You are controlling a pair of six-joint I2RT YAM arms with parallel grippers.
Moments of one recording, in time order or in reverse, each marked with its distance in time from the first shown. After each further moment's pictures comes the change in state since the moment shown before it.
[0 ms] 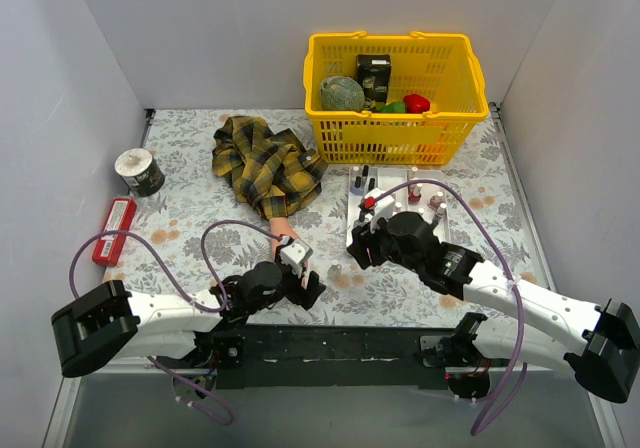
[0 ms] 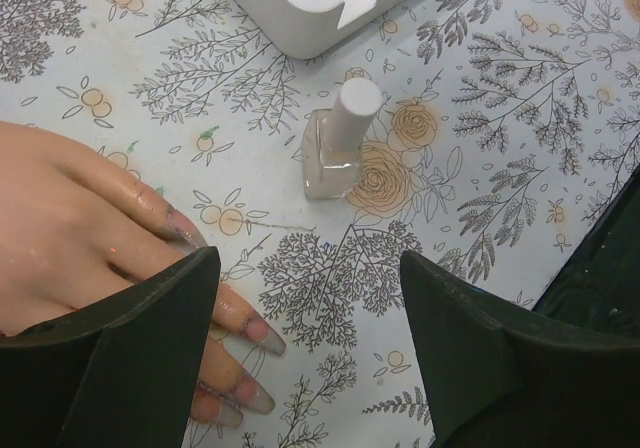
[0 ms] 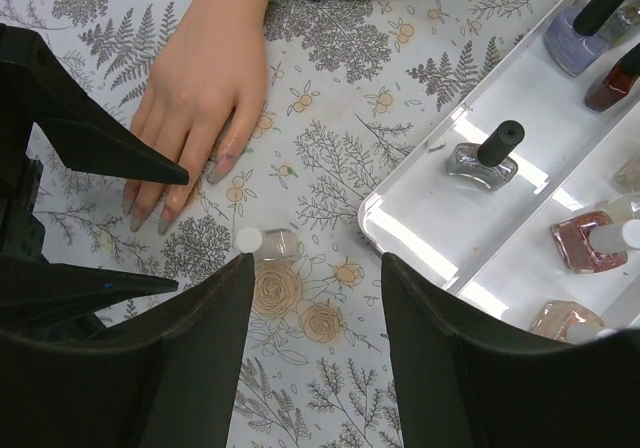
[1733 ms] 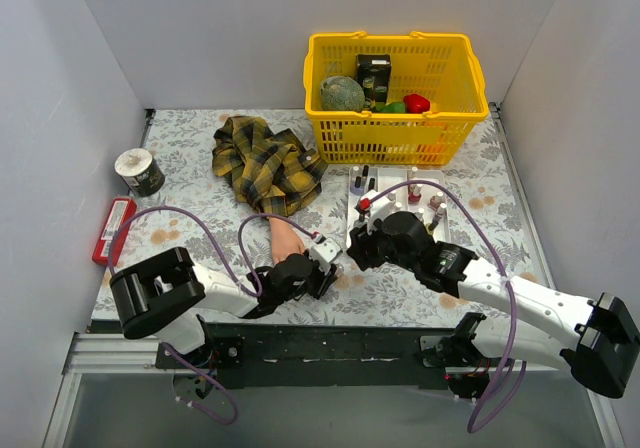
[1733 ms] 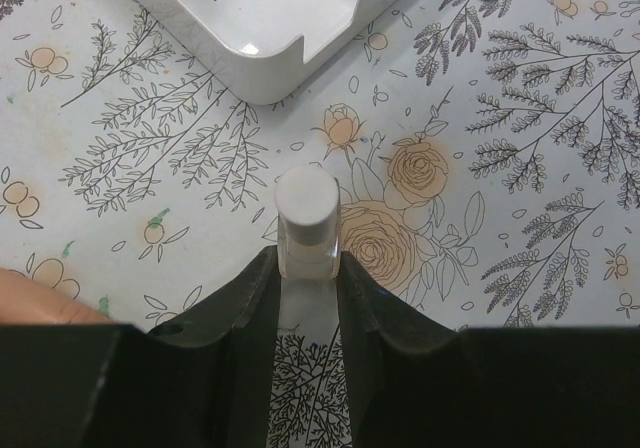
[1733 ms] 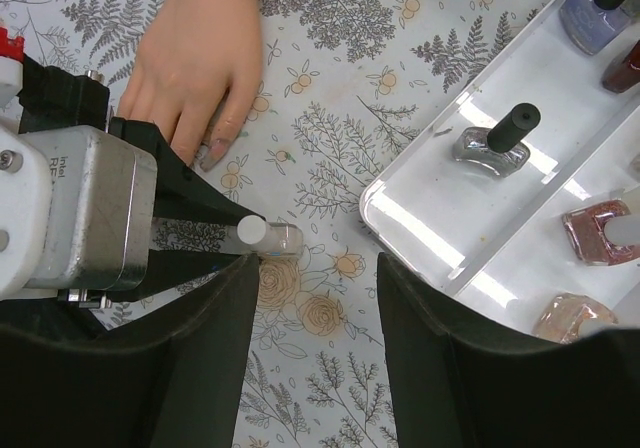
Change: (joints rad) left arm -0.023 0.405 0.174 0.167 0.009 0.126; right arm -0.001 0.045 0.000 -0.005 -0.015 0.001
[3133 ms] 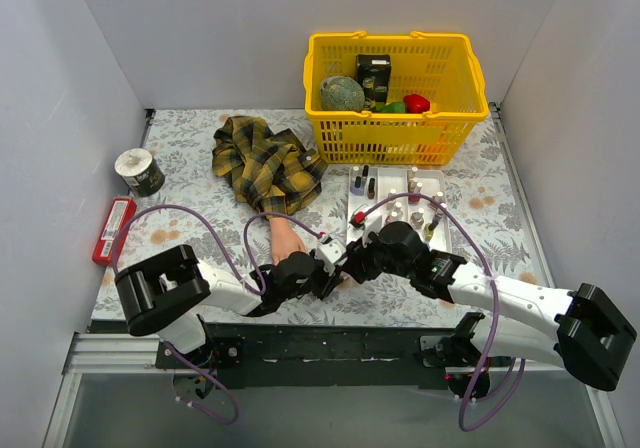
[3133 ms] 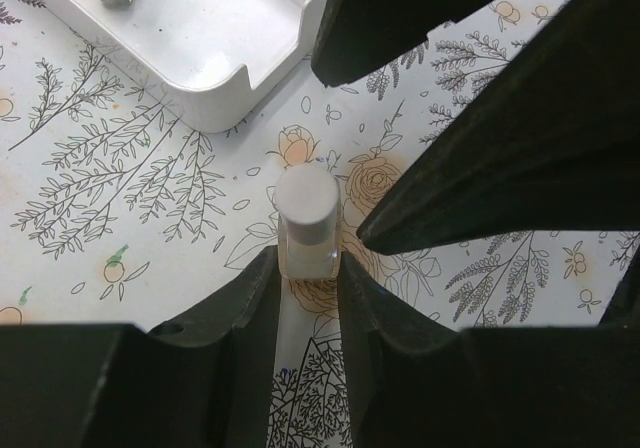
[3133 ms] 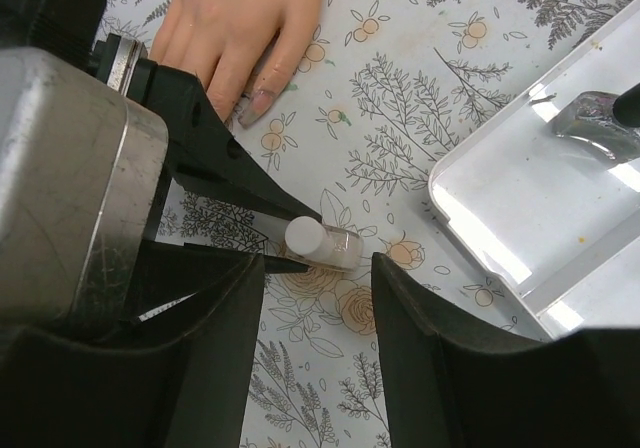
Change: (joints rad) left arm 0.002 0.038 0.027 0.031 0.095 0.032; right arm -0.002 0.058 -0.124 0.157 -0.142 0.018
